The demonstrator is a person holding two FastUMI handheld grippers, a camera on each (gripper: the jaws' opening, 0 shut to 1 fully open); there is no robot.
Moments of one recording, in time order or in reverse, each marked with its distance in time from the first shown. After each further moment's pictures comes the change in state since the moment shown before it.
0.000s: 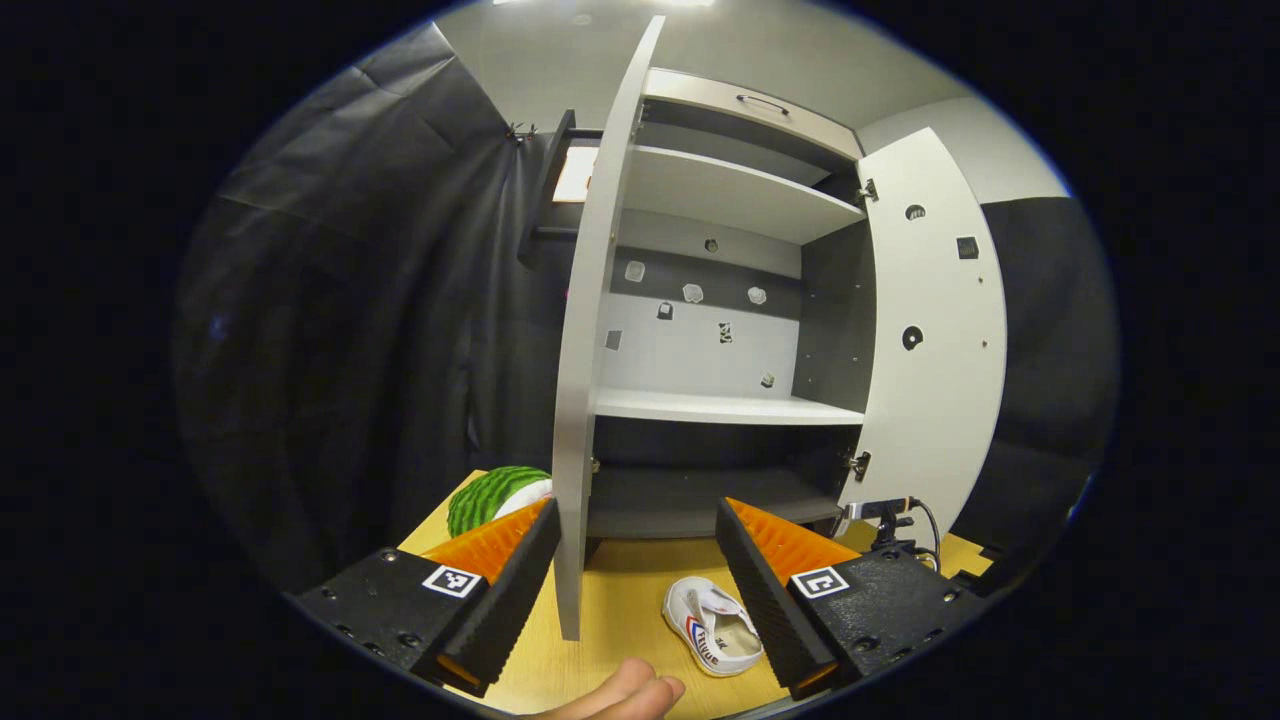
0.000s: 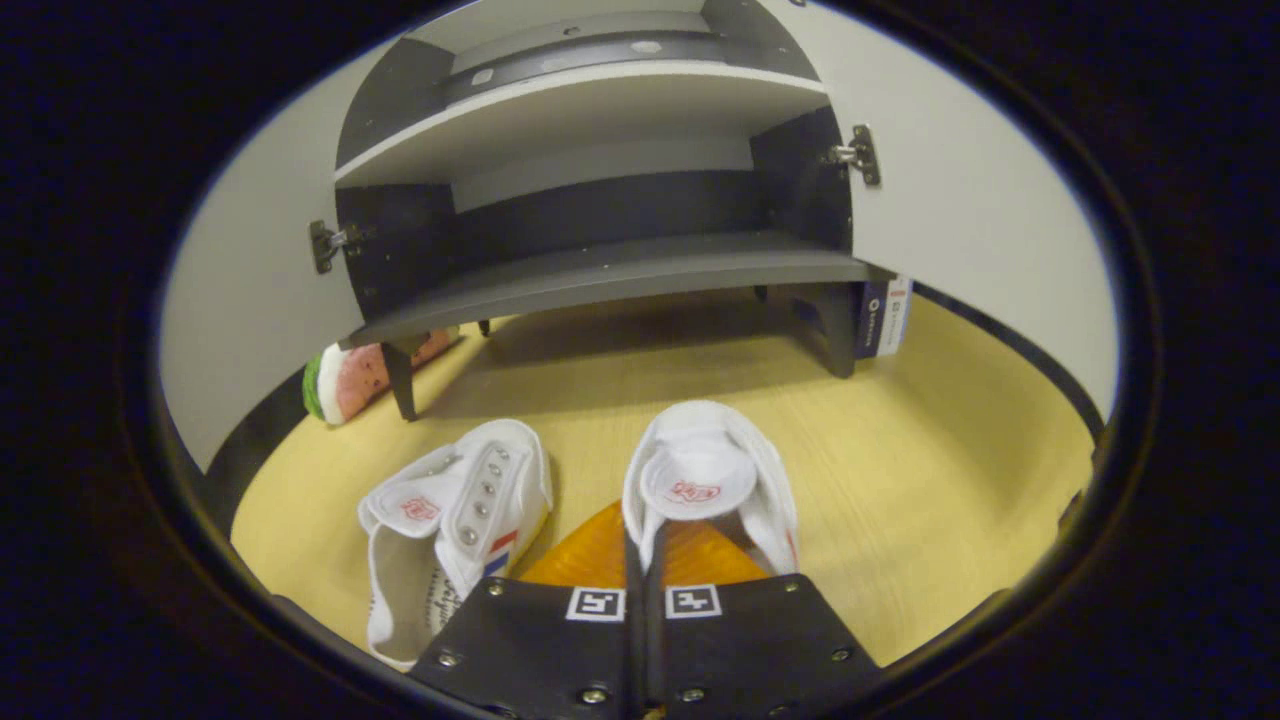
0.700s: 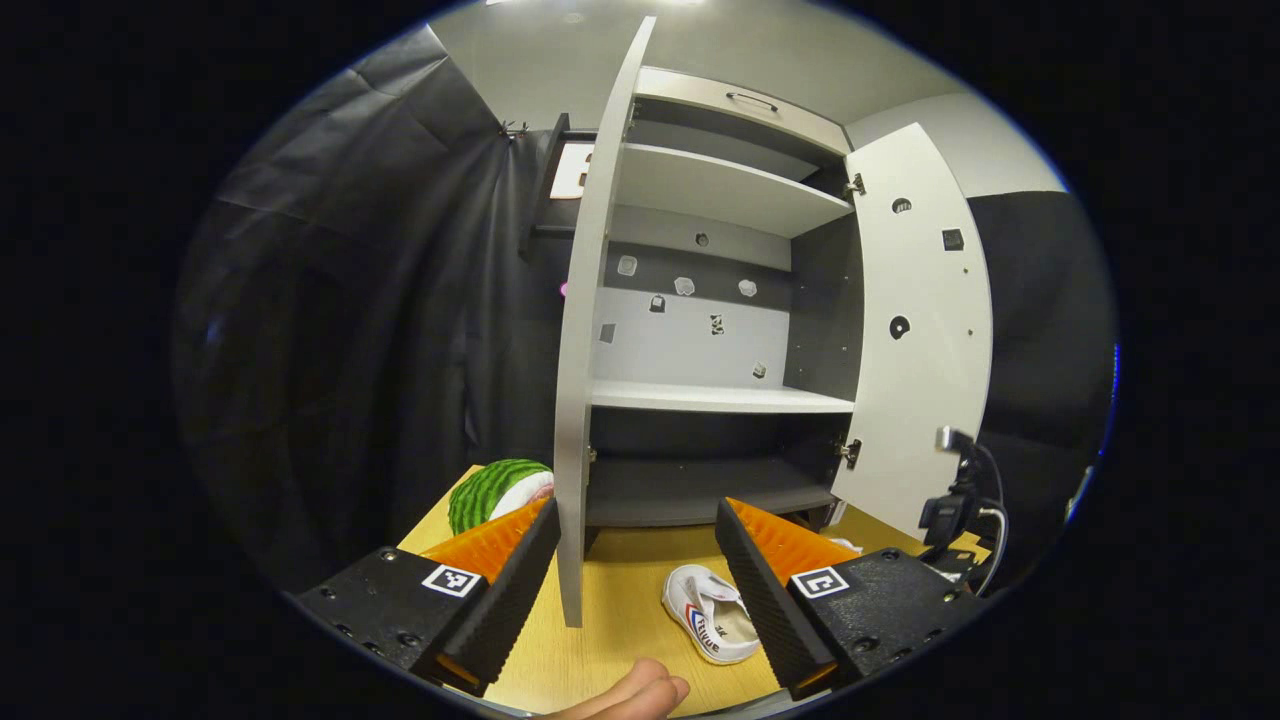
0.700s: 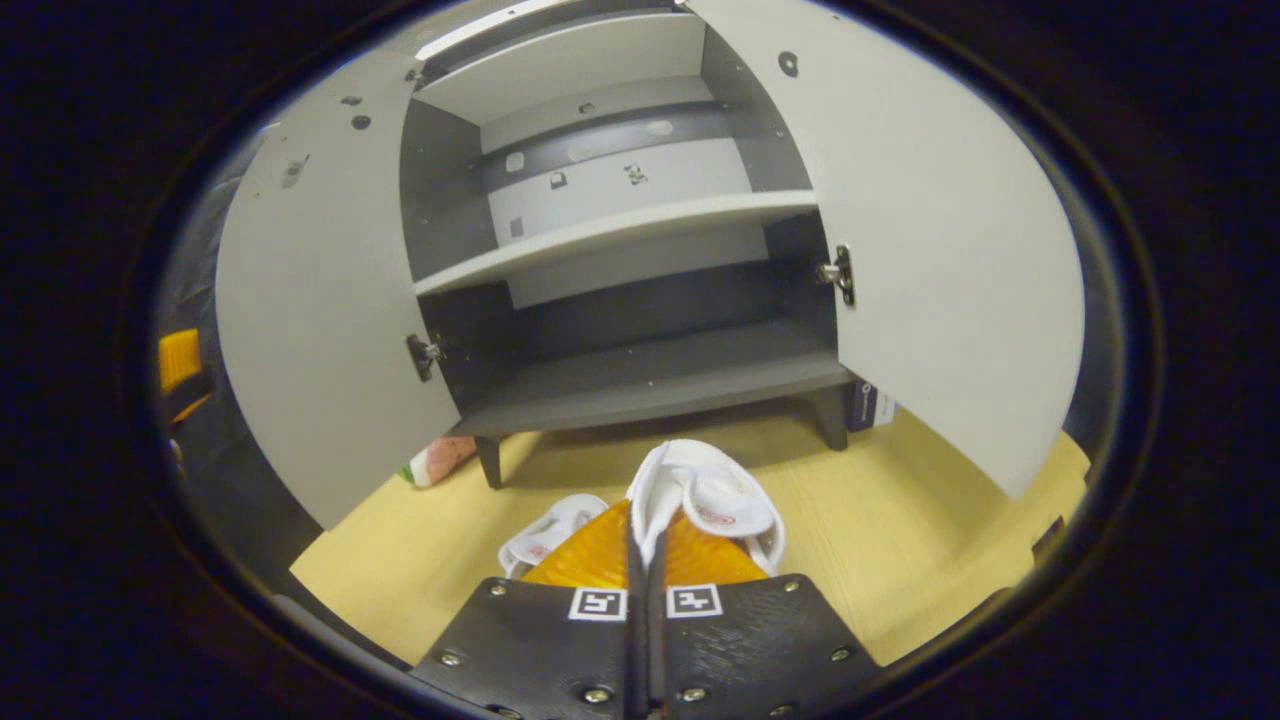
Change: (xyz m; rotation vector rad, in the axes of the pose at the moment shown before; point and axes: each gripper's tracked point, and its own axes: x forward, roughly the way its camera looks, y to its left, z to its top) left arm -0.017 -0.004 -0.009 0.010 0.023 -0.025; right arm -0.110 0.019 0.098 0.008 -0.236 0.110
